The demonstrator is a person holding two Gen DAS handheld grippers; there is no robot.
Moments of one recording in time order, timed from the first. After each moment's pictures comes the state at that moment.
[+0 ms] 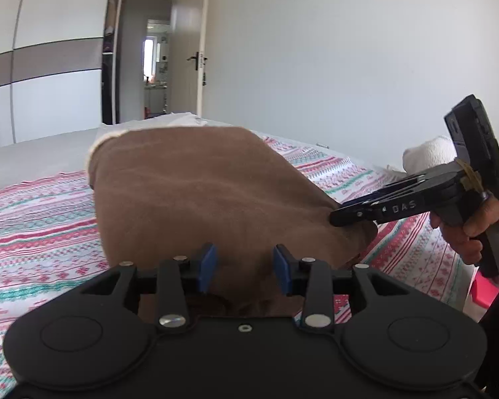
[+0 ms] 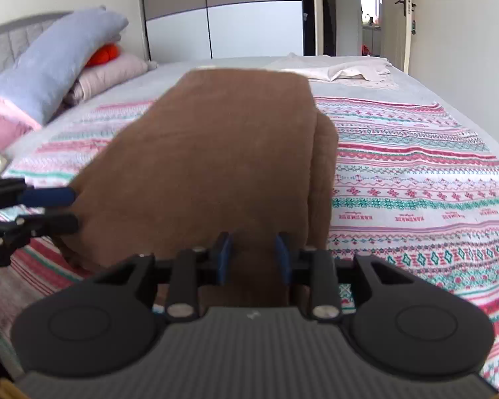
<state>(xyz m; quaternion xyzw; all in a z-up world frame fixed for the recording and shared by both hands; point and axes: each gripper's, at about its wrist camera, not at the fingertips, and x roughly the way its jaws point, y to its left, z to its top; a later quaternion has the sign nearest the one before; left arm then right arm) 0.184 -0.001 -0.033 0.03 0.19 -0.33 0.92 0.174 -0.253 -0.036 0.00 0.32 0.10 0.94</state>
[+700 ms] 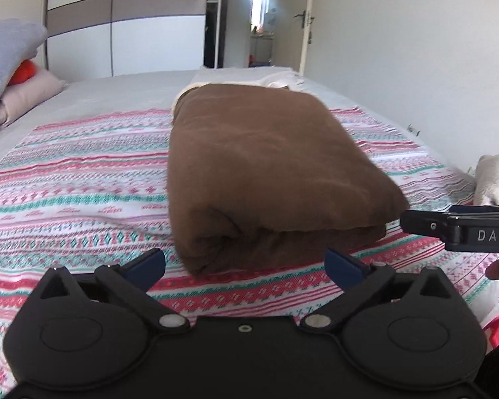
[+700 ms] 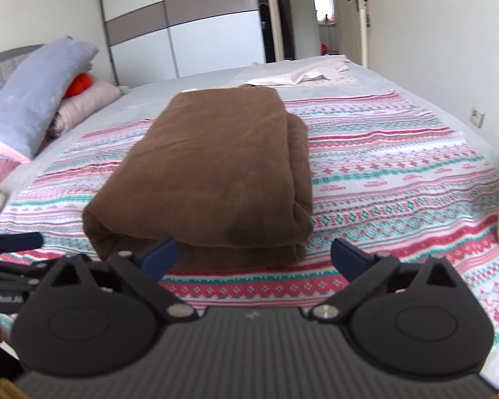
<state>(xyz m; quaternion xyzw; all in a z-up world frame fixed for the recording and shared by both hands) 0.135 -0.025 -0.023 0.00 0.31 -0.13 0.94 0.100 -0.233 -0.009 0.04 0.31 0.02 0.95</state>
